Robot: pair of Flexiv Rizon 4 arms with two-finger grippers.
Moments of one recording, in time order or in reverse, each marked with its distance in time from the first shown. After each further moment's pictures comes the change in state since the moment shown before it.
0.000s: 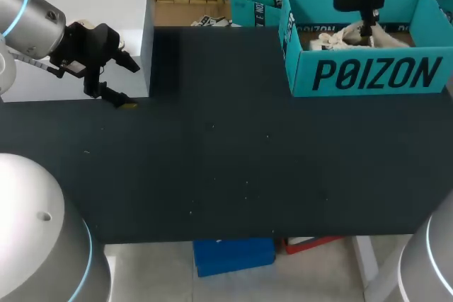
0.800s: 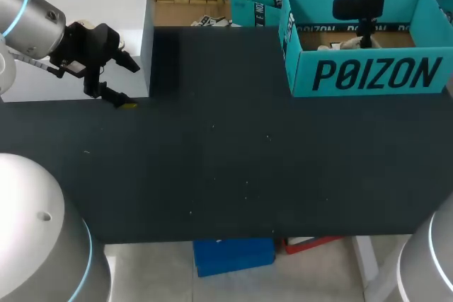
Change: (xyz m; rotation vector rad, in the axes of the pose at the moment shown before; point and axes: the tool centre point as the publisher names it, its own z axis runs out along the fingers) left arm 0.000 0.000 0.000 0.000 0.000 0.000; right arm -0.004 0.000 0.026 -0.005 0.027 -0.011
